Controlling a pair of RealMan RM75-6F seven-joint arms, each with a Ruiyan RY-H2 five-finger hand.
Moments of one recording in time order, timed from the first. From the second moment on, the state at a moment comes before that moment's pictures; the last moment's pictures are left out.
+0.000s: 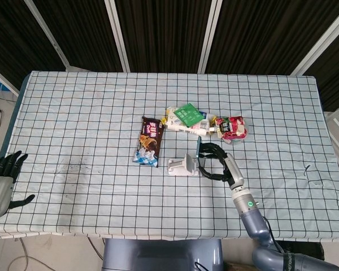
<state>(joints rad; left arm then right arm) -0.13 -1.11 -0.03 -1.65 1.45 1.41 0.08 0.43 -1.56 0.33 -1.66 -1.22 0.99 0.68</state>
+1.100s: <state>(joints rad) -0.13 -1.13 -0.04 -1.65 1.40 1.40 0.15 0.52 -1.76 0.28 -1.29 -1.40 1.07 1.04</state>
